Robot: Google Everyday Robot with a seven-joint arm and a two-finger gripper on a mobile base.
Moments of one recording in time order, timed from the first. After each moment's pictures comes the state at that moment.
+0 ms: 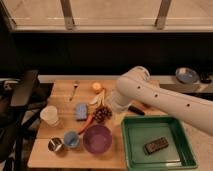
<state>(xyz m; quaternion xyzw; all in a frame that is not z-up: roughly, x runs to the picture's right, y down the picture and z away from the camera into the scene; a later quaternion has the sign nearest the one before) 0.034 0.116 0.693 -0.25 -0.18 -0.14 0.94</state>
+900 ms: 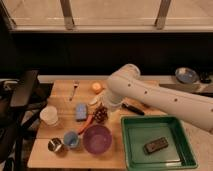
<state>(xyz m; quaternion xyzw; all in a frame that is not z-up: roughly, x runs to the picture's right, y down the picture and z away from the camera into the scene) -0.010 0.105 0.706 -0.24 -0.20 -0.21 0.93</state>
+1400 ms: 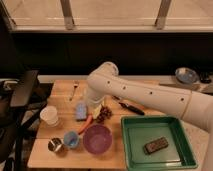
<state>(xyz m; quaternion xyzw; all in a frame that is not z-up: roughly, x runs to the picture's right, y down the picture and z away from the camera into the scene) -0.099 0.094 0.722 -0.18 -0.30 -0.36 0.86</state>
